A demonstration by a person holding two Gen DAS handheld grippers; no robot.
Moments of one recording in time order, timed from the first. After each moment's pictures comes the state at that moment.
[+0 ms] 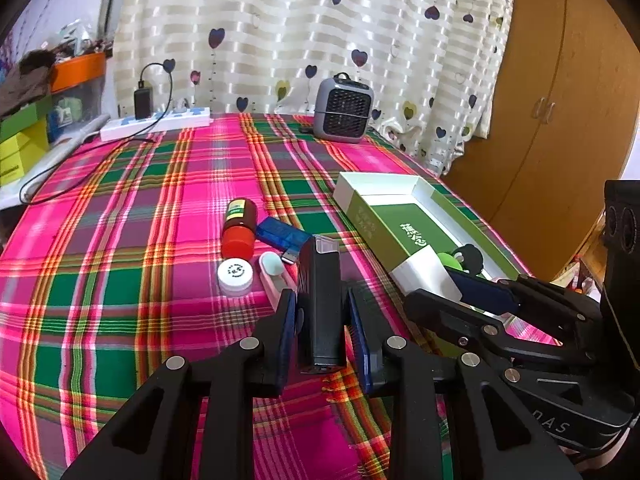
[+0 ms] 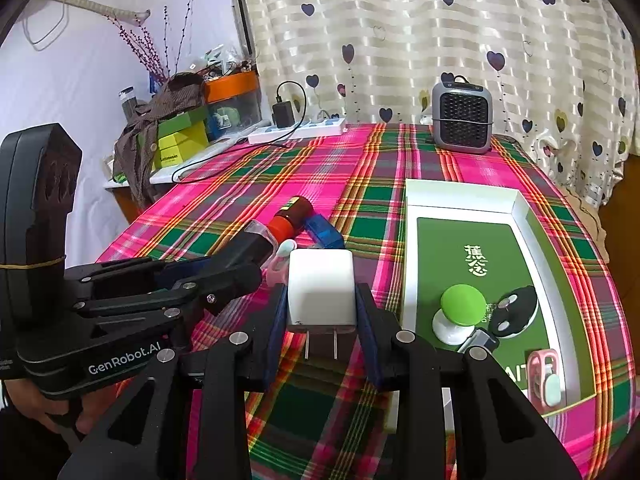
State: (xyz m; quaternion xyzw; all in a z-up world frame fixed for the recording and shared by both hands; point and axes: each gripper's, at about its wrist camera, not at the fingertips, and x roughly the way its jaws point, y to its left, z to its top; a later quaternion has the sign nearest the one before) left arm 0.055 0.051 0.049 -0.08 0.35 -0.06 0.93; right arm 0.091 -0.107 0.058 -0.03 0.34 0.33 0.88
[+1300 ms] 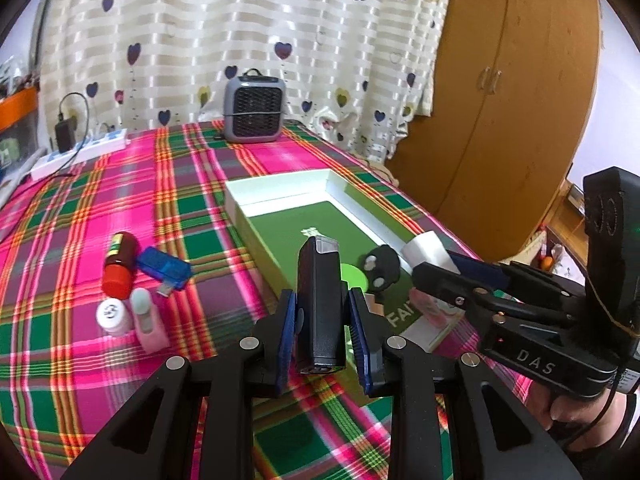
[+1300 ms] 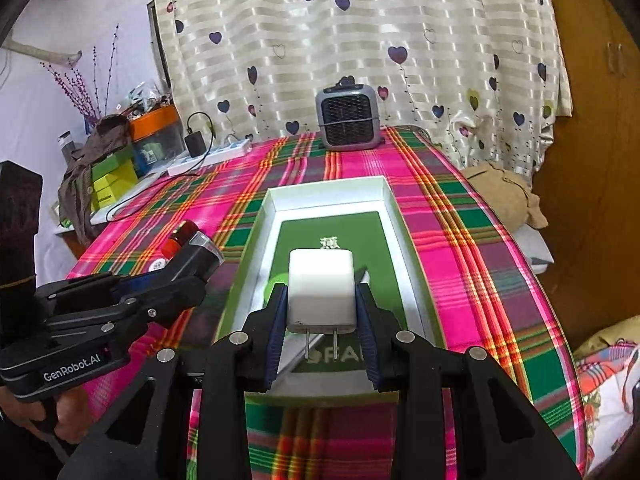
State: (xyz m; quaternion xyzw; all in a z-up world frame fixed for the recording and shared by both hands) left arm 0.079 -0.033 0.055 -0.04 0.35 -0.15 0.92; right arm 0.113 -0.208 0.061 0.02 0.34 0.22 0.91
